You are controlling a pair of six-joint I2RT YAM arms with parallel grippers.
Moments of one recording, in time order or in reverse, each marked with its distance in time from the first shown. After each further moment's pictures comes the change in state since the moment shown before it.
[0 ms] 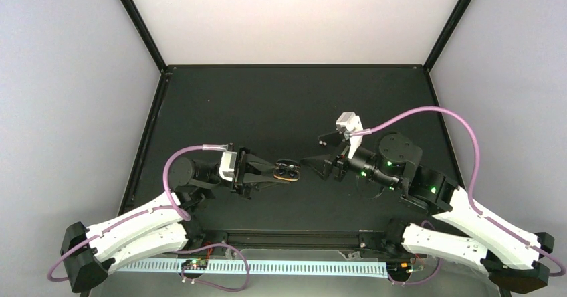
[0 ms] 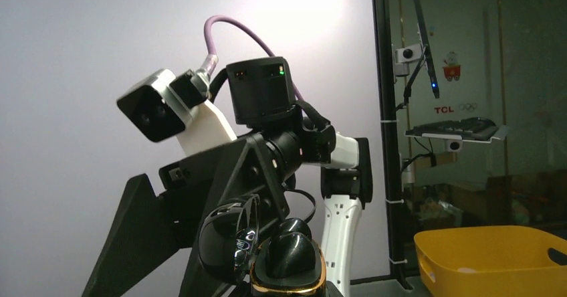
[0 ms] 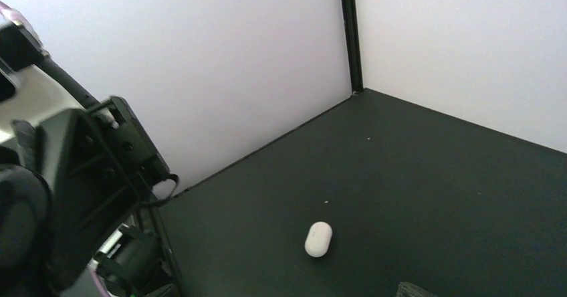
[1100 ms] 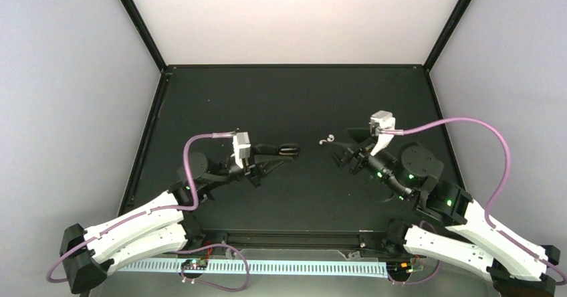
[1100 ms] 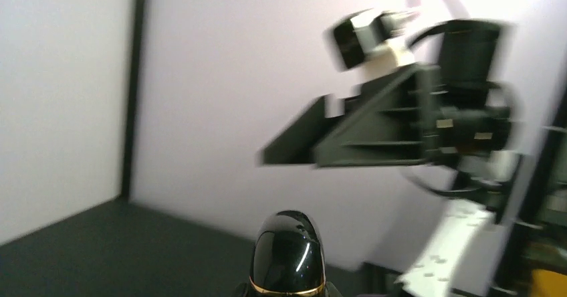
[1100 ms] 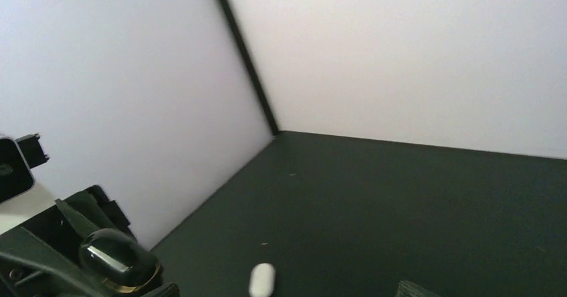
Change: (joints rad) left arm -0.007 -0.024 0.001 -0.245 -0.327 0.003; right arm 0.000 -0.117 -0.062 0.048 0.242 0.110
